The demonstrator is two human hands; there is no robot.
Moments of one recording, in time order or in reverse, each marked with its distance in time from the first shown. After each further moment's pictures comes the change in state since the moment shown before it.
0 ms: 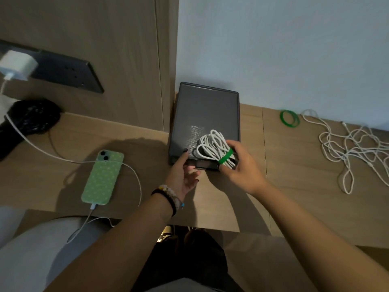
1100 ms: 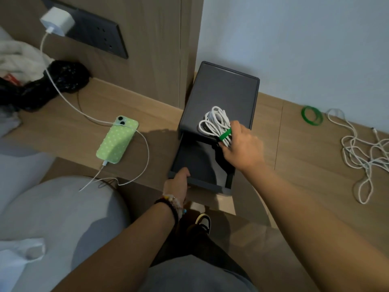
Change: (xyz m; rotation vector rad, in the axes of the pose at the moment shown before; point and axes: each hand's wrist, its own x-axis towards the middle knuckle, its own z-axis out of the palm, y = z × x) left_hand -0.050 -0.074 -0.035 0.140 0.345 -0.006; right_hand 0.012 0.002 0.014 -0.695 0.107 -0.250
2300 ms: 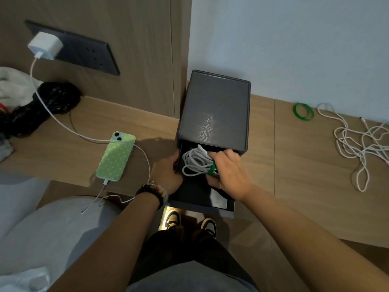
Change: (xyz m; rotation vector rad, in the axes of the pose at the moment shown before) left_hand 0.034 0.061 -0.037 0.974 -0.109 0.907; right_hand -0.040 -0.022 0.029 0.204 -0.020 -0.235
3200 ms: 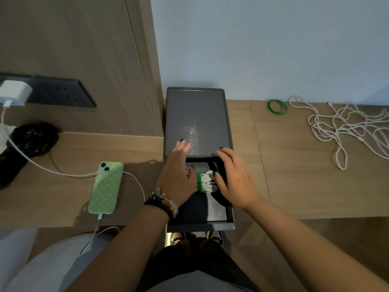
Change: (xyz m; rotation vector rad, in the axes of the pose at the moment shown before) left_hand 0.006 0.068 -0.007 0.095 0.053 0.331; right_hand -0.022 -0.007 -0.017 0.087 0.176 0.308
